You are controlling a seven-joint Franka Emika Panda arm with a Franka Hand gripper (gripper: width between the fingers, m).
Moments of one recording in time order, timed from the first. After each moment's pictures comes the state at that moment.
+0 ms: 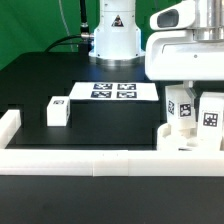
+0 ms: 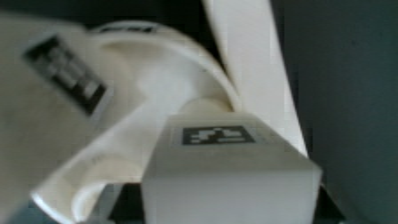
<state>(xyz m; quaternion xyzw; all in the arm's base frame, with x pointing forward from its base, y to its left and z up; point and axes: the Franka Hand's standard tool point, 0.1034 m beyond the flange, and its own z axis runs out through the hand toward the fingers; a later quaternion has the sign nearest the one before) 0.609 0.122 0.071 -0.96 0.25 -0.07 0.05</state>
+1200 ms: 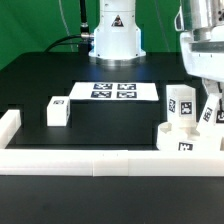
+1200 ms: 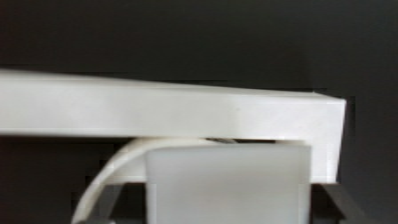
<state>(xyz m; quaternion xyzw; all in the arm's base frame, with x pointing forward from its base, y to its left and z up) 0.612 0.132 0.073 -0.71 0.69 -0.03 0.13</state>
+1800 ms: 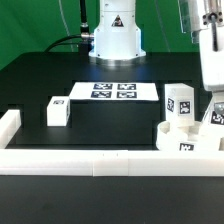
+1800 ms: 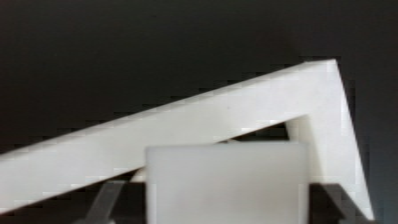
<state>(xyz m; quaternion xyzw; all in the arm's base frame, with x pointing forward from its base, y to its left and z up) 0.612 0.131 0.072 -0.58 0.80 0.00 0.14</state>
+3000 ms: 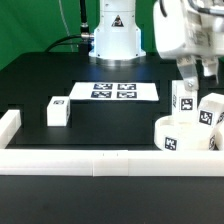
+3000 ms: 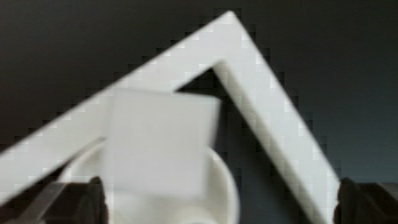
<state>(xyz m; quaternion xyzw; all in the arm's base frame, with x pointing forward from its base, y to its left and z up) 0.616 0.090 0.113 -0.47 0.86 -0.03 0.21</state>
